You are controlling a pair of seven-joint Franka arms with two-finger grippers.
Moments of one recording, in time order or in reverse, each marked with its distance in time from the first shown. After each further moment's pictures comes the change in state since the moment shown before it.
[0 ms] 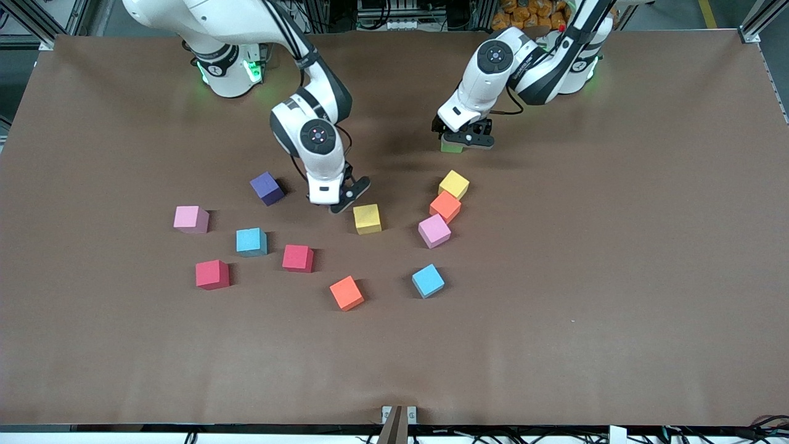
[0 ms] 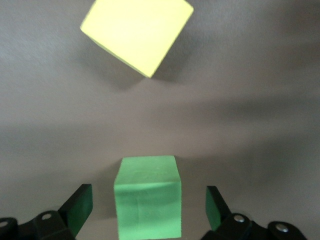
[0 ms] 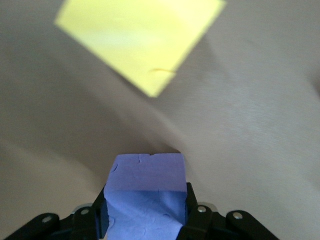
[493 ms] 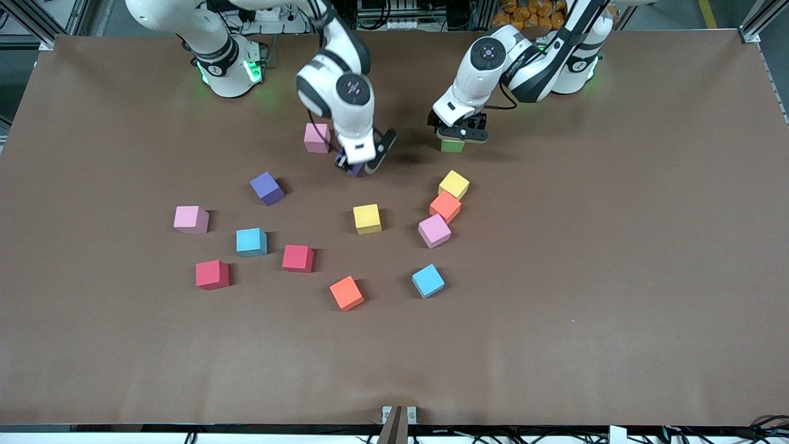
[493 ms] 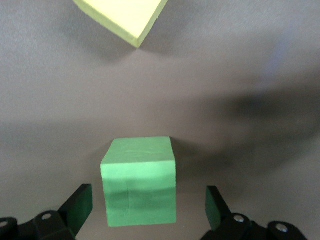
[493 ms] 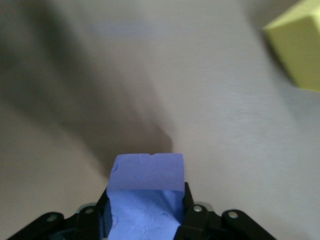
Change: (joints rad) left arm -0.032 0.014 -0.001 -0.025 0.002 0.014 -0.014; right arm 0.215 -0.106 0.004 -0.097 0.000 -0.036 -0.057
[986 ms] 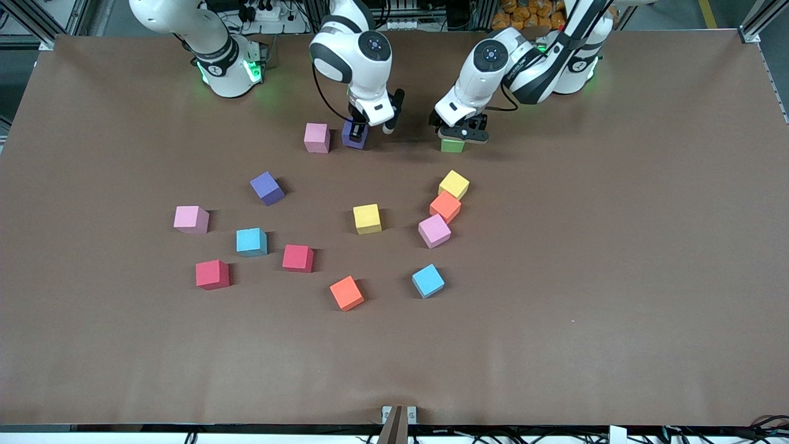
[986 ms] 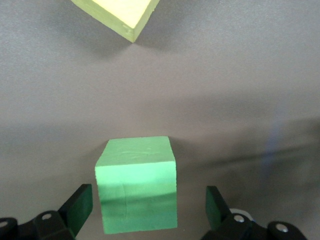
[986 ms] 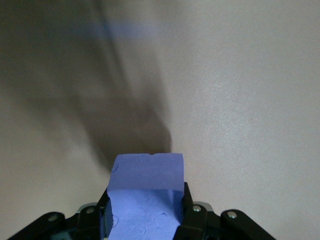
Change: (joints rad) left arm 0.000 0.036 0.001 -0.018 0.012 0.066 0.006; right arm 0.118 -0.063 -0.001 -0.095 -0.091 0.000 -0.048
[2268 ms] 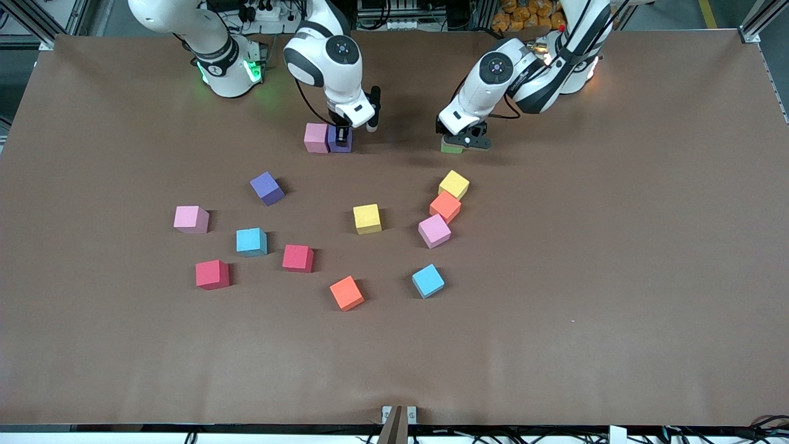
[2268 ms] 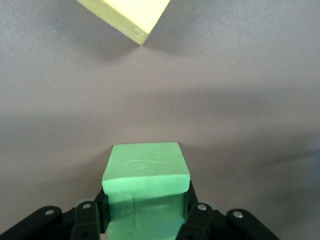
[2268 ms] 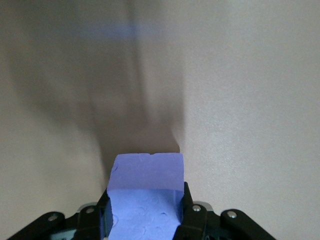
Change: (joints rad) left arm 0.037 0.067 0.016 0.011 0.043 0.024 0.000; right arm -0.060 -0.065 -0.014 -0.178 -0.005 0.184 -0.222
